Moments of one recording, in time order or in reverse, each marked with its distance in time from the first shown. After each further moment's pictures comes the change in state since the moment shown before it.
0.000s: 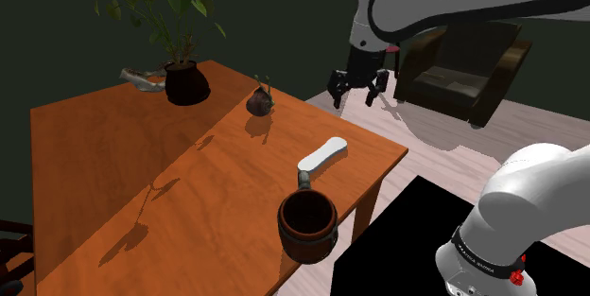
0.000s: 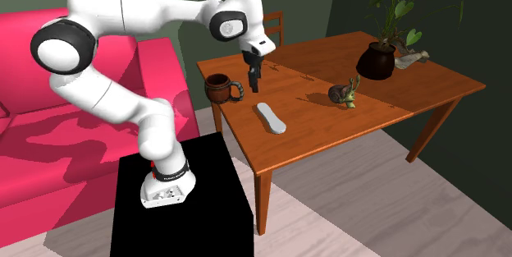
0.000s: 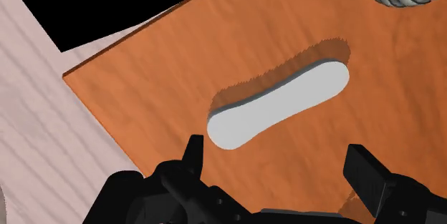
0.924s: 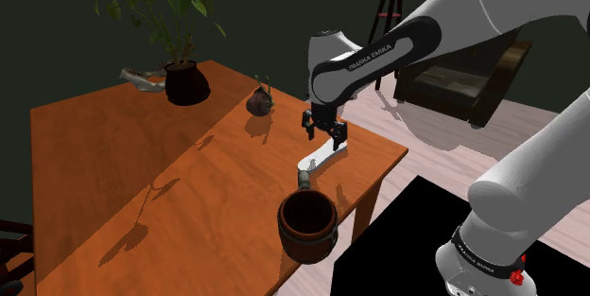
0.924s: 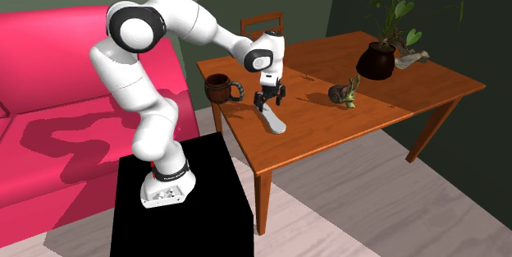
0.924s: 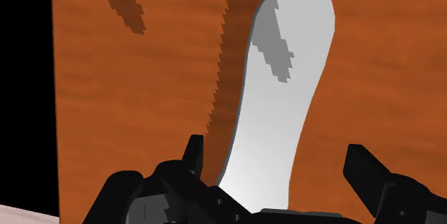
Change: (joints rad) arm -0.230 0.460 0.320 0.029 -0.040 0.314 0.984
